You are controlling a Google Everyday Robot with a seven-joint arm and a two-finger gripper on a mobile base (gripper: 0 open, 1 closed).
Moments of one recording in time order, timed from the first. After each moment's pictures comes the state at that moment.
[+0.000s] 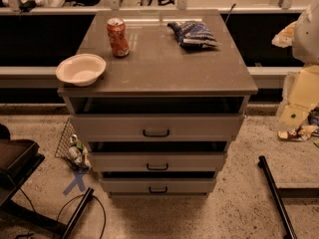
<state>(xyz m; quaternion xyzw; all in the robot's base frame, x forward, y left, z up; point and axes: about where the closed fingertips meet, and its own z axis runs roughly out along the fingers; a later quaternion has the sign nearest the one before) 0.438 -0.216 0.977 -0.60 0.78 -0.04 0.16</state>
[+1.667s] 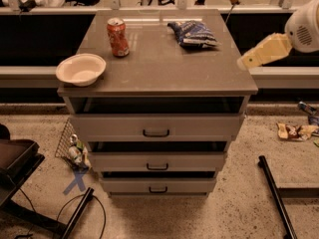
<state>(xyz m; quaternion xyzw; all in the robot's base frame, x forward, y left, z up) 0.586 -0.261 0.978 -0.31 0.86 -0.03 0.41</state>
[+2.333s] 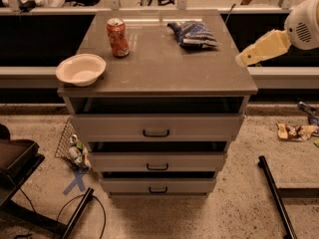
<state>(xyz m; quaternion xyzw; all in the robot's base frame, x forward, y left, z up) 0.590 -0.257 0.985 -0.30 0.85 -0.02 0.43</state>
